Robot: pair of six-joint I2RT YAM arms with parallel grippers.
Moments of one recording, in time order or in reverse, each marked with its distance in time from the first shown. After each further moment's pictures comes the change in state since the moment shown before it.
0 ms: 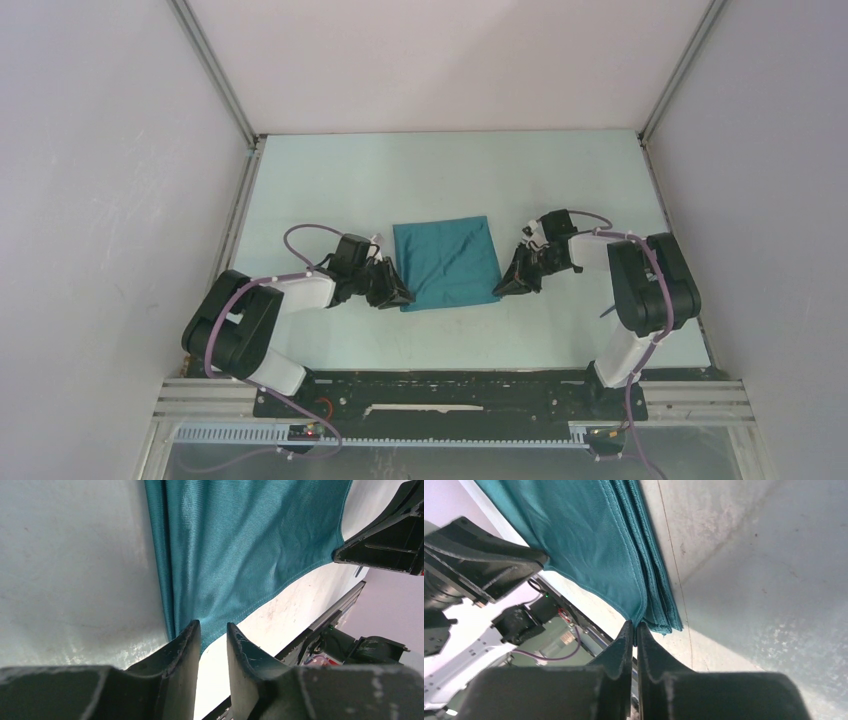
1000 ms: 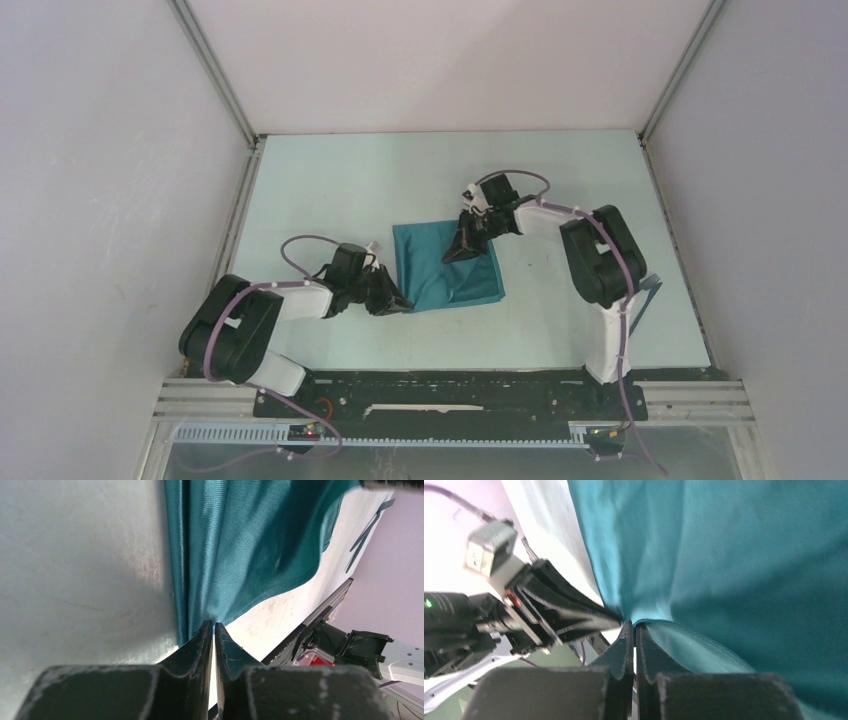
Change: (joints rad) left arm 0.000 -0.025 -0.095 0.104 0.023 -0.054; right arm 0.235 0.256 0.453 0.011 -0.001 0.055
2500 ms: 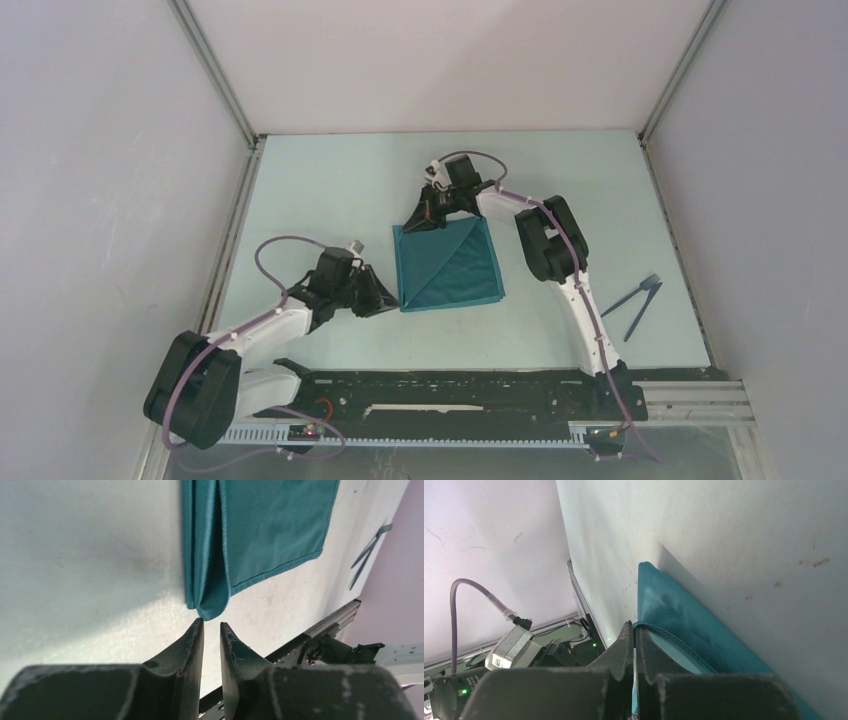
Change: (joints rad) left arm 0.001 -0.312 -0.033 -0.218 -0.132 -0.014; right arm 0.066 0.483 0.596 0.163 -0.139 0.167
